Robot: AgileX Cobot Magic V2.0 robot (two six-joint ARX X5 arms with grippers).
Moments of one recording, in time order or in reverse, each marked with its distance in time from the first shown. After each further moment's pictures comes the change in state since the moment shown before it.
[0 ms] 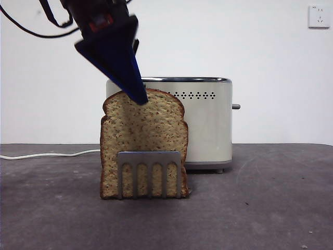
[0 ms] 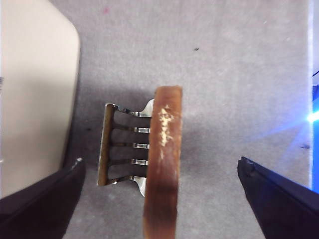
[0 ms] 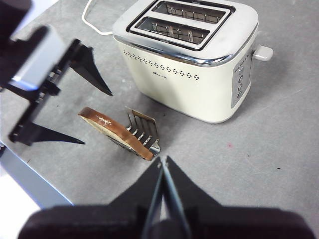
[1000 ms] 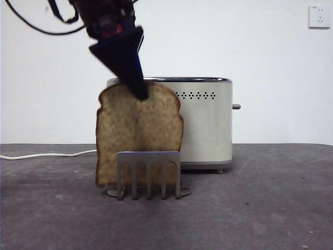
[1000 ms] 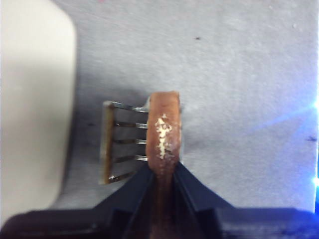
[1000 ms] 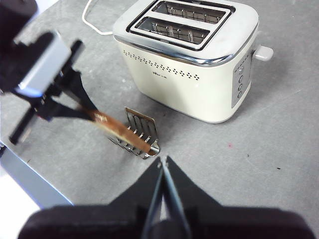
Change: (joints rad) left arm -0.035 0.016 0.068 -0.061 -0.063 0.002; right arm 0.000 0.000 0.000 0.000 0.000 0.000
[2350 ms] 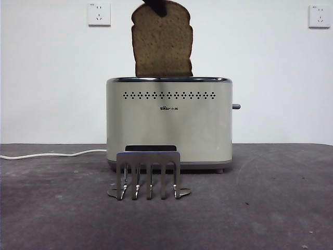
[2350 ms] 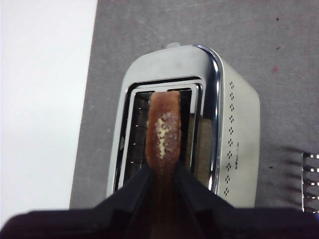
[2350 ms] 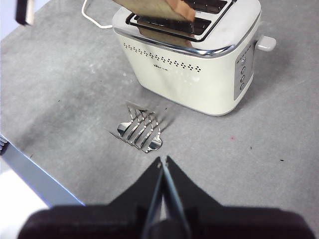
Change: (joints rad) left arm 0.081 0.148 0.537 -0.010 -0.129 0.235; right arm 0.000 0.000 0.000 -0.029 0.000 0.000
